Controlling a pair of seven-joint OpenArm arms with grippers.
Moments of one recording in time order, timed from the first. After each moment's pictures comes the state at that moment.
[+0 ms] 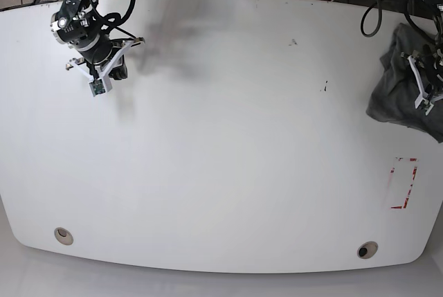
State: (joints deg) left arm 8.5 -37.3 -21.7 76.6 -4.7 -42.2 44.0; right arm -17.4 3.1 28.5 107.9 14.0 40.0 -54.8
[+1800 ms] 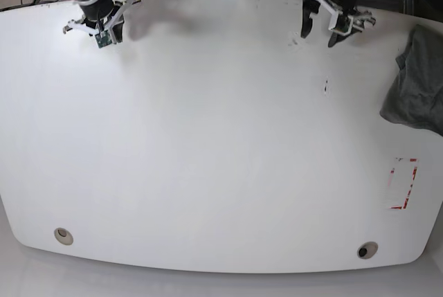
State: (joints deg) left arm 49.0 -9.3 -8.5 112.6 -3.6 -19.0 8.6; right arm -36.7 0.0 29.4 112.1 -5.9 40.2 -27.6
